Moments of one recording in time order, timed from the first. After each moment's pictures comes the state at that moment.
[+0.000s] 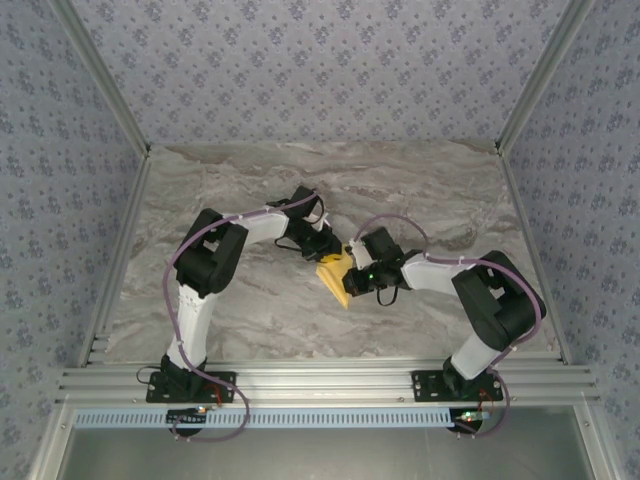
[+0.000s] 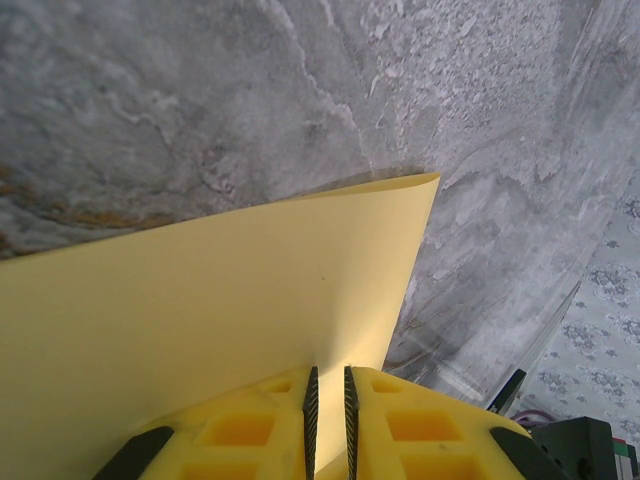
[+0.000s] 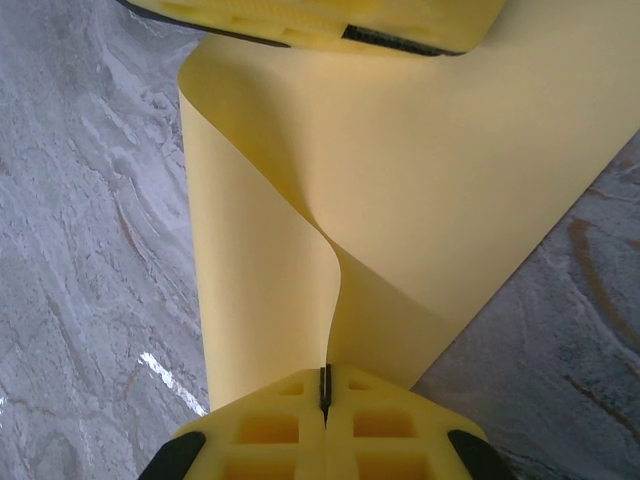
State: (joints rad) left arm -0.60 2.17 1.44 -0.42 0.72 -0.72; right arm 0.59 1.63 0.72 -0.14 -0.40 0.29
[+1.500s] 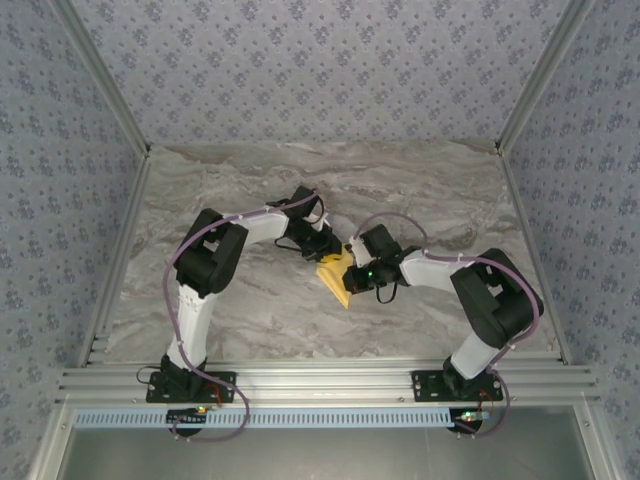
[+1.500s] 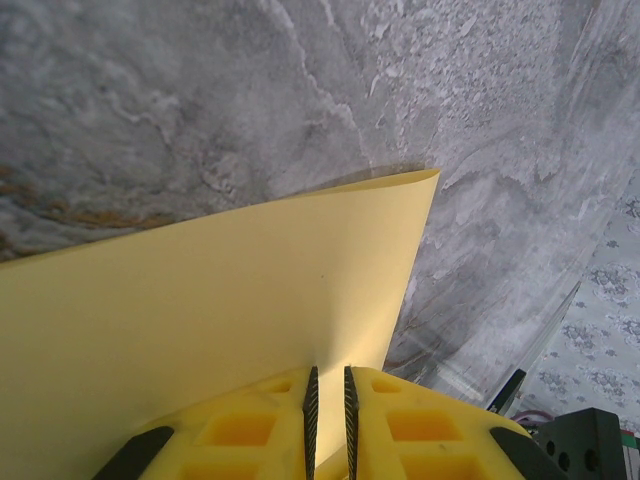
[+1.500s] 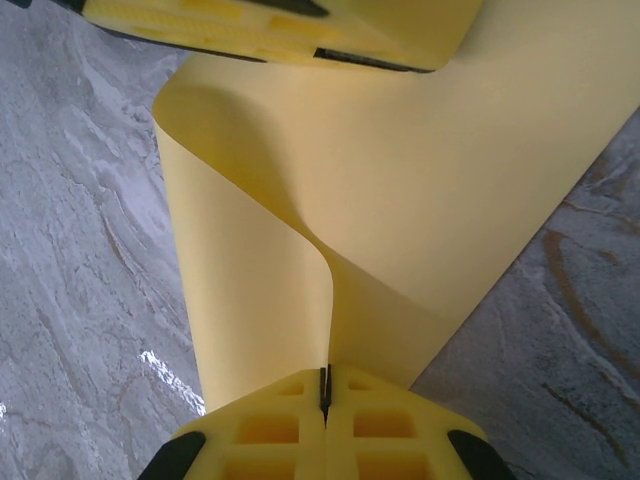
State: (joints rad) left arm -0.60 2.17 1.44 -0.43 0.72 -0.72; right arm 0.58 1.65 0.76 -0.18 -0.39 0.29
